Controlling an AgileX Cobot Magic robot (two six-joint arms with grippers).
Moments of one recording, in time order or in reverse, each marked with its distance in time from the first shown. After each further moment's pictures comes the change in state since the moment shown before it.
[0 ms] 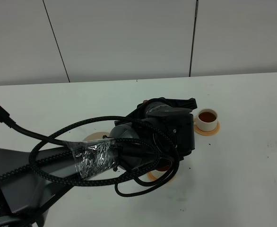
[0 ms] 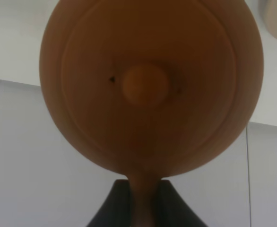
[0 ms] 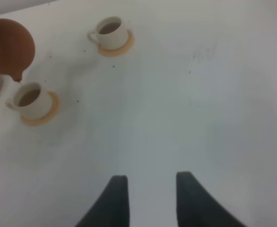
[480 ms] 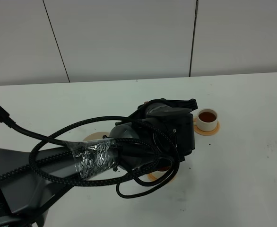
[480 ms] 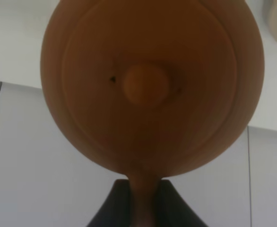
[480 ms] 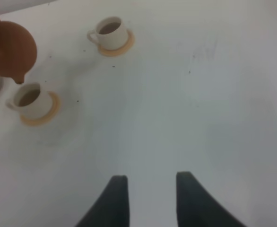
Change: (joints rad) left arm 0.000 0.000 0.000 -0.032 -0.007 -0.003; right arm 0.000 0.000 0.000 0.000 0.000 0.000
